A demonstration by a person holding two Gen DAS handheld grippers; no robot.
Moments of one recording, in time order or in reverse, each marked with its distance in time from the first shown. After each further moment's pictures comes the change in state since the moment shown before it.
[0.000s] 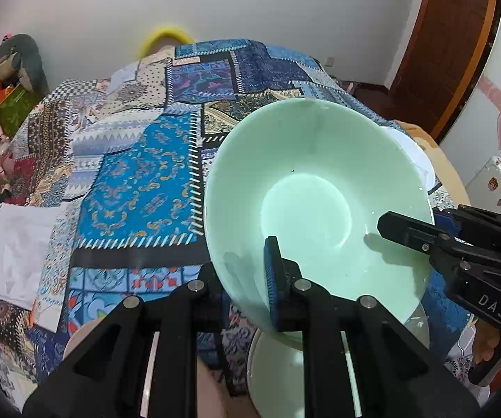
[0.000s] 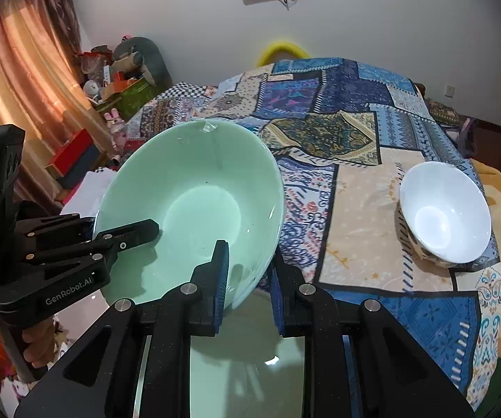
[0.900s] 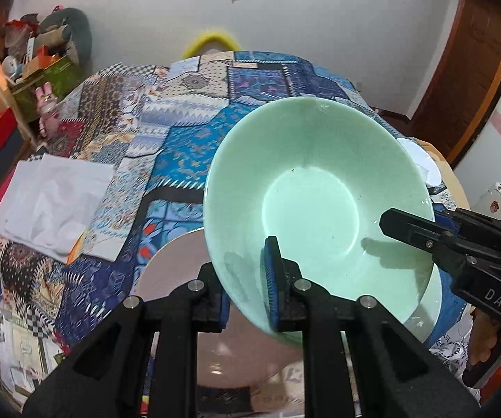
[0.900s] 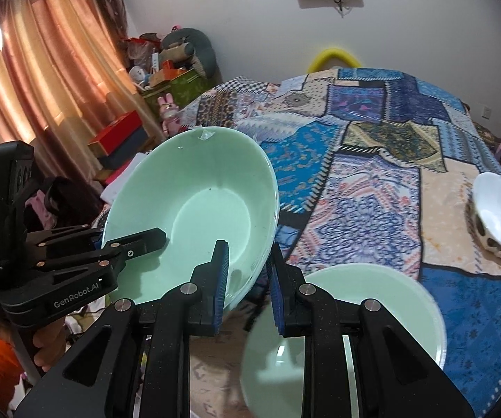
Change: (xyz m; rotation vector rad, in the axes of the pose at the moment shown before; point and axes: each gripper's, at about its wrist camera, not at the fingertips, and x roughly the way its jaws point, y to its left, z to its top) left arm -0.082 0.084 -0.085 -0.146 -0.060 0.052; right arm 0.009 0.106 -0.031 -0.098 -0.007 0.126
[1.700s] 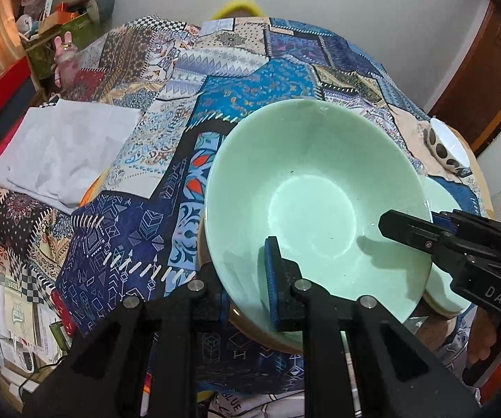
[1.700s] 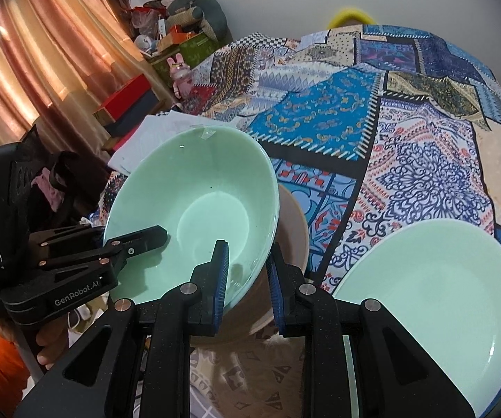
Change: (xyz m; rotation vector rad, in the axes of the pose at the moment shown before) left arm 0.033 0.066 -0.052 -0.091 0.103 0.018; right arm 0.064 0.029 -0.030 0.020 0.139 0.056
